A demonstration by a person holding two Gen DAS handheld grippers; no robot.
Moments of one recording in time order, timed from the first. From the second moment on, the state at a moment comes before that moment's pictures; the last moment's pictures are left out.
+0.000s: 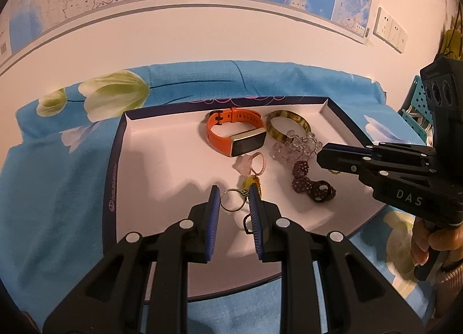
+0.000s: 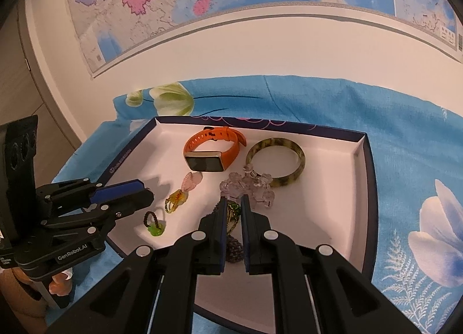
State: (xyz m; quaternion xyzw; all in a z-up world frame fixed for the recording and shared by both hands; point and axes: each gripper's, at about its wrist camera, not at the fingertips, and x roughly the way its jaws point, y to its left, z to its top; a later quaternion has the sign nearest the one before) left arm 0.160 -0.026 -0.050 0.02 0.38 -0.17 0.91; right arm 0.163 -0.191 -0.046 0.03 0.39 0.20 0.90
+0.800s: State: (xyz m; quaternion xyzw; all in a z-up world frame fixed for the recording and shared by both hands) left arm 0.170 -0.033 -0.062 0.02 0.40 -0.15 0.90; right arm 0.169 -0.193 -0.056 0.03 0.40 0.19 0.90
